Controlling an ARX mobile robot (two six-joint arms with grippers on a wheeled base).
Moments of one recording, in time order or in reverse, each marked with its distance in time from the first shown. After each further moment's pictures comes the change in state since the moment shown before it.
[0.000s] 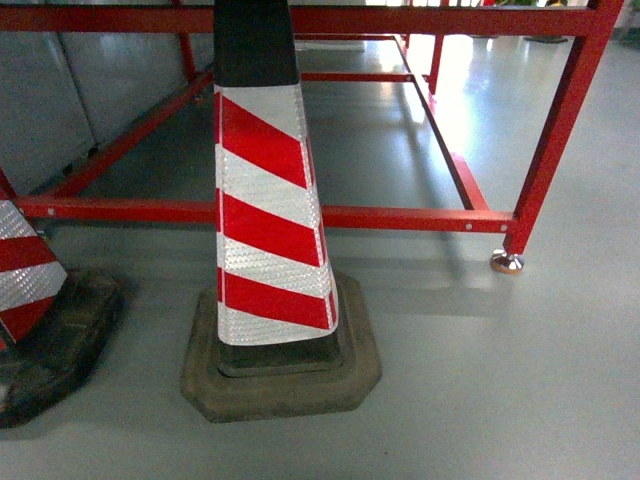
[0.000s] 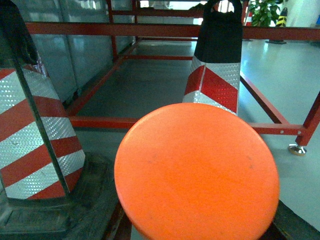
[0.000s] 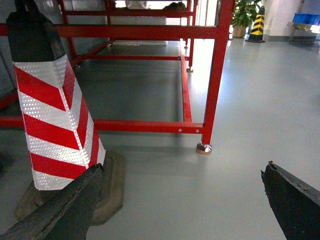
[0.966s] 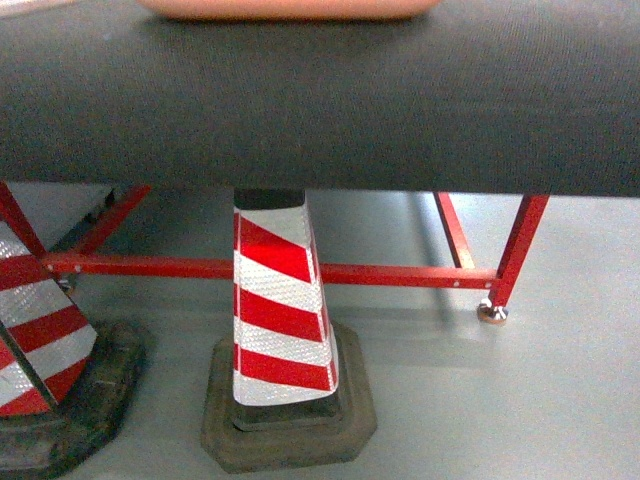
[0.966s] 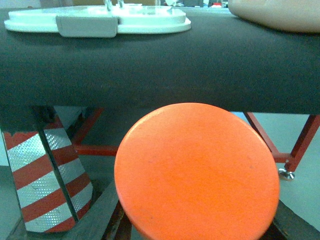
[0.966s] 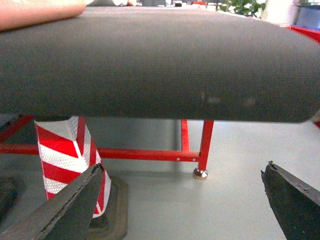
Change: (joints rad) left arm 0.000 0.000 0.000 0.000 0.000 0.000; right arm 0.000 0.000 0.000 0.000 0.001 0.000
